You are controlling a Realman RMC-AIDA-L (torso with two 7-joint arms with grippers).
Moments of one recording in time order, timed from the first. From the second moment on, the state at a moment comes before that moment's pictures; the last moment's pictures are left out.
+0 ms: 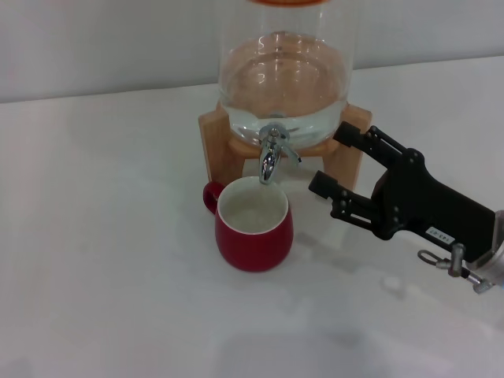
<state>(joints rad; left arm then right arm) -0.22 -2.08 -1.84 -0.10 -0.05 -1.30 2.83 0.38 2.01 -1.93 -0.19 -0.22 -1.71 0.62</state>
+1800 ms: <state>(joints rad) -0.22 -2.08 -1.84 -0.10 -0.02 -1.30 2.83 0.40 2.03 -2.06 -0.29 -0.21 -1.52 0.62</state>
